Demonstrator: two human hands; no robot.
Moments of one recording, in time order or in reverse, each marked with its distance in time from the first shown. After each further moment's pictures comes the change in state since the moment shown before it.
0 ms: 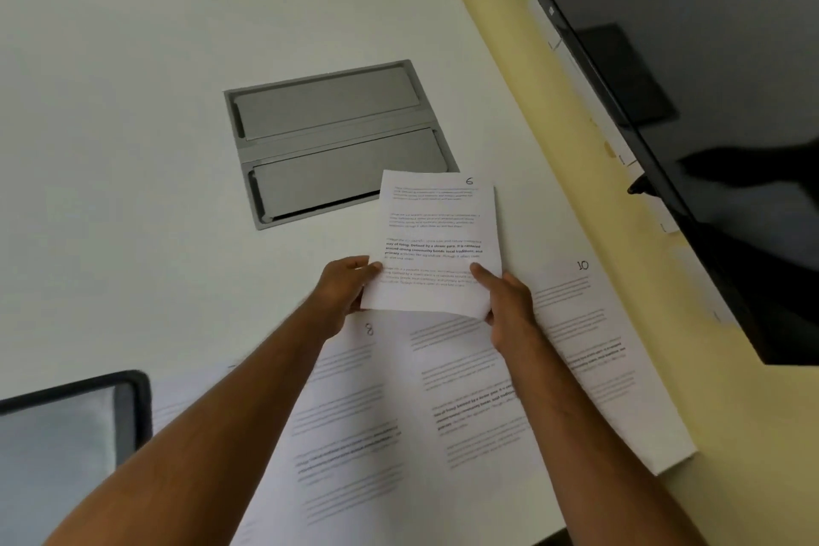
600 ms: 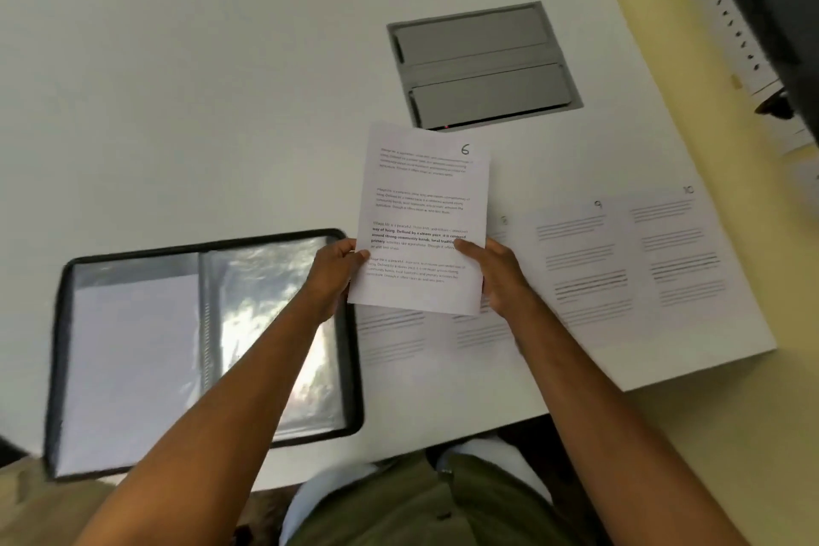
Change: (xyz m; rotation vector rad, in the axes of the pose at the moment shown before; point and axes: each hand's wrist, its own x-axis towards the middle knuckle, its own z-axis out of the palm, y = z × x) left_hand -0.201 -0.107 -0.257 0.007 0.153 0.084; right_hand -0.233 0.133 0.124 -0.137 -0.387 0.025
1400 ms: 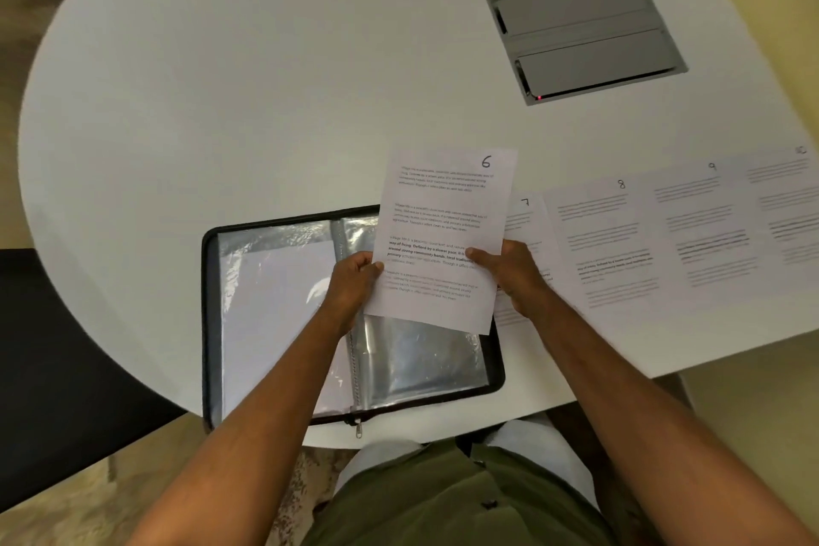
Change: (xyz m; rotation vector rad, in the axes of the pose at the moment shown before) left_hand -0.027 -0.079 -0.231 0.093 0.042 0.076; right_hand -0.058 0.112 0.201 -0.264 -0.011 -0.152
